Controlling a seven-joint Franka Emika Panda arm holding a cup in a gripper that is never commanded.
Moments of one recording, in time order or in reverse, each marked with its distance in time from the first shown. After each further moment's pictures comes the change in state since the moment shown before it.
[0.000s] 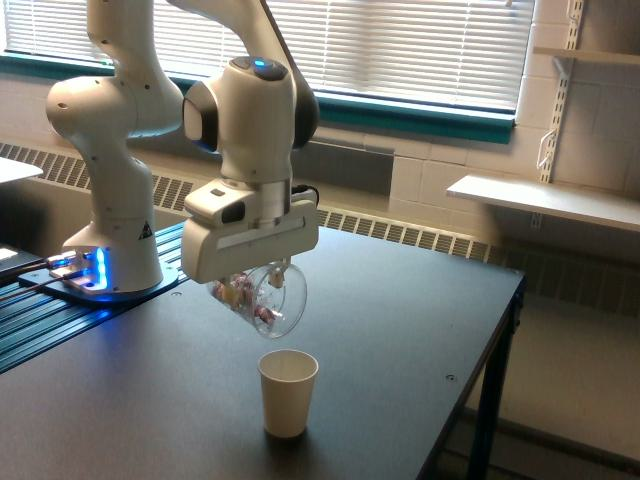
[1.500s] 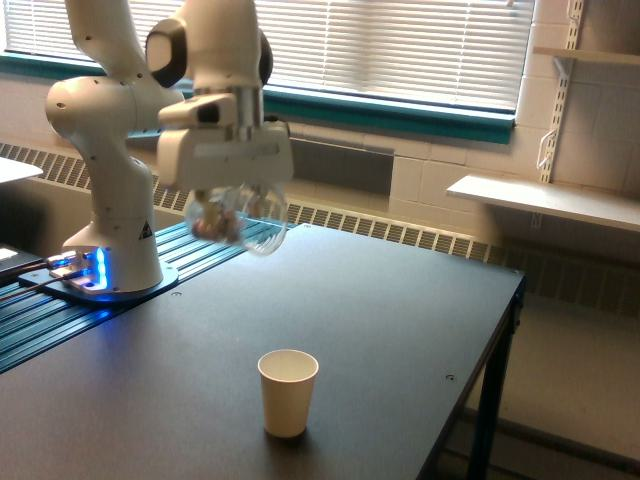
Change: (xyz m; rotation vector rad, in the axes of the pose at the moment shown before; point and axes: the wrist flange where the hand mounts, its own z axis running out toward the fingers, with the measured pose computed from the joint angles) arm -0.043 0.049 -0.083 0.090 0.252 -0.056
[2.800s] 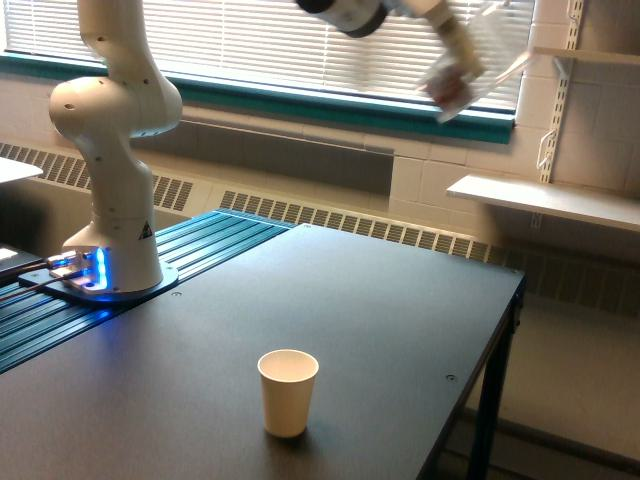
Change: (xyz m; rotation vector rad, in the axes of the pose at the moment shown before) arm 0.000 -0.236 -0.163 0.407 0.419 -0.344
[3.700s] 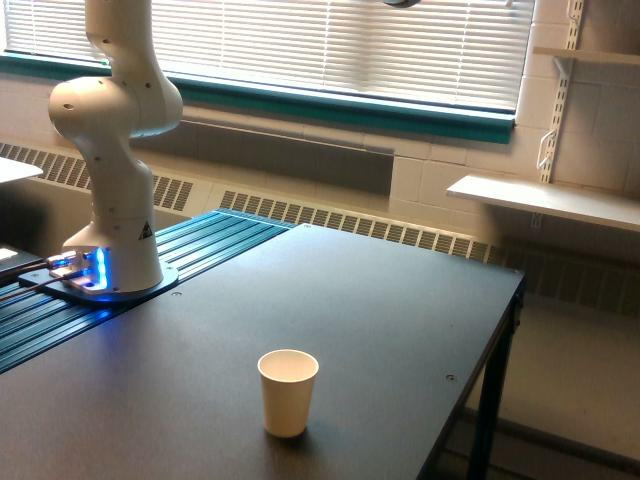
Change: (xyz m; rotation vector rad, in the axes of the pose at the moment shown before) arm 0.078 -0.100 -0.062 0.492 0.460 0.106
